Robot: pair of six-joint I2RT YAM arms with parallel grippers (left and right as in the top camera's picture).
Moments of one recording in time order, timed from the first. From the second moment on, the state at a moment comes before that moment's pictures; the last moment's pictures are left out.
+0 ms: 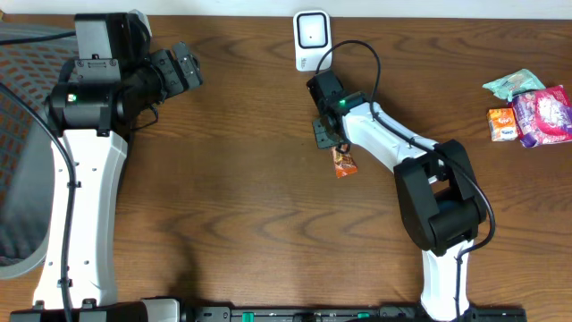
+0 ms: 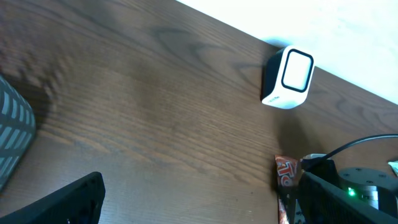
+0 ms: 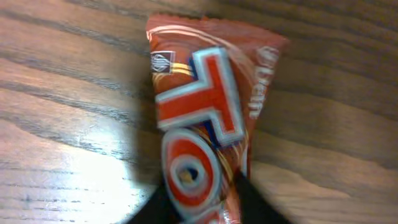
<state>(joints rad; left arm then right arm) 0.01 1.50 1.61 -0.91 0.18 -0.38 0.47 2.14 1.50 -0.66 0.18 0.25</state>
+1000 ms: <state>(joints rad) 0.01 1.50 1.61 -0.91 0.18 -0.38 0.43 2.23 1.85 -0.13 0.17 0.21</state>
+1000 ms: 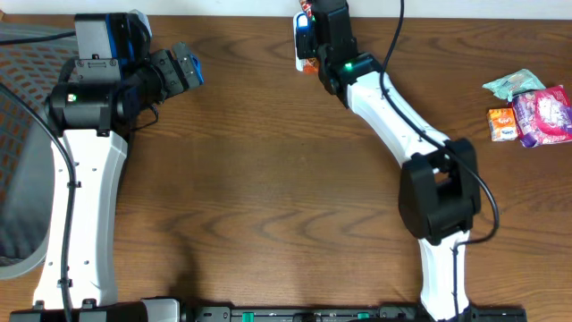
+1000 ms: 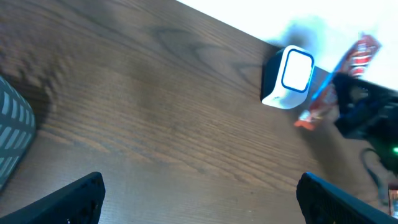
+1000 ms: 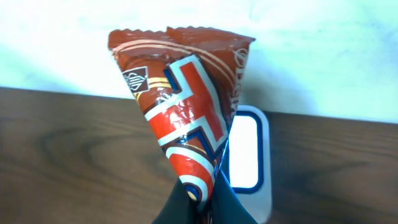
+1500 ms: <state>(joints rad) 0.01 1.50 1.61 -0.91 0.18 -0.38 0.40 2.24 1.84 -0.22 0.23 0.30</state>
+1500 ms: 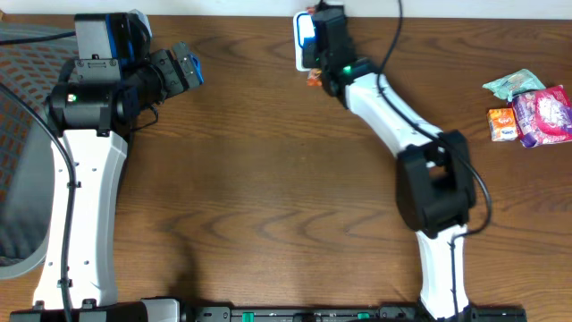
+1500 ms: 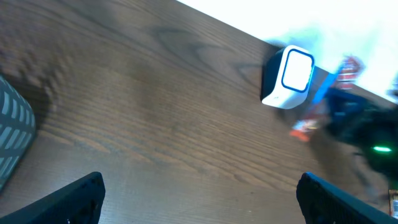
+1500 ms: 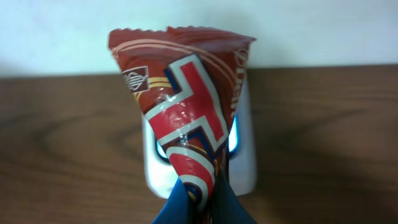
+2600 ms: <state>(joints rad) 0.01 1.50 1.61 -0.91 0.18 -0.38 -0.25 2.12 1.85 -0.88 0.51 0.06</state>
